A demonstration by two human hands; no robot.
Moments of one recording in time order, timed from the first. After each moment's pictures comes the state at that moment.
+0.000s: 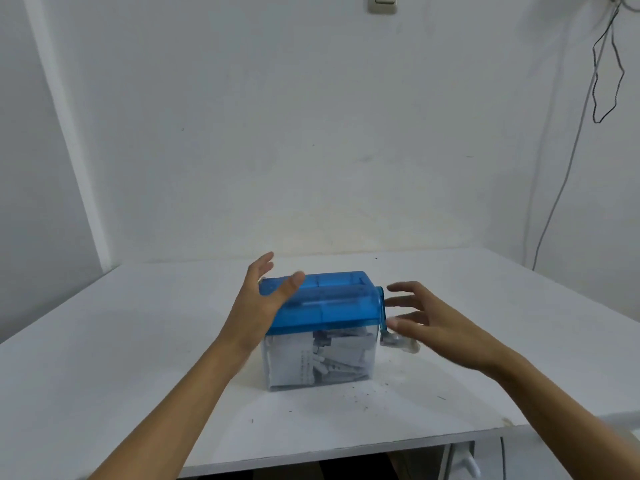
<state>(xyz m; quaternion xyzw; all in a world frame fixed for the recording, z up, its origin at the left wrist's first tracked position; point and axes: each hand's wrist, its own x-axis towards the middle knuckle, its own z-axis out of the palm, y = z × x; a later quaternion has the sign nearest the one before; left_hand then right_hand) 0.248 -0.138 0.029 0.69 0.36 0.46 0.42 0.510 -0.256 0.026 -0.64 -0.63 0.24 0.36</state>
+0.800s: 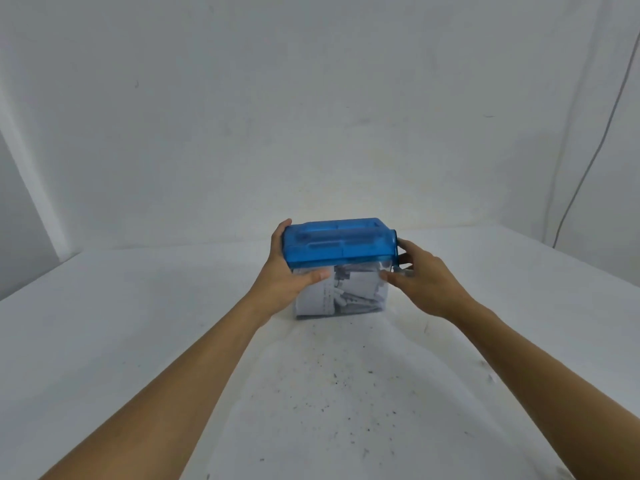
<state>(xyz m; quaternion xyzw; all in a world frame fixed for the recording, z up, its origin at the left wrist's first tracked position) 0.340 -0.015 -0.006 0.74 0.29 0.41 0.45 0.563 -0.128 0.006 -0.71 -0.58 0.11 0.38</state>
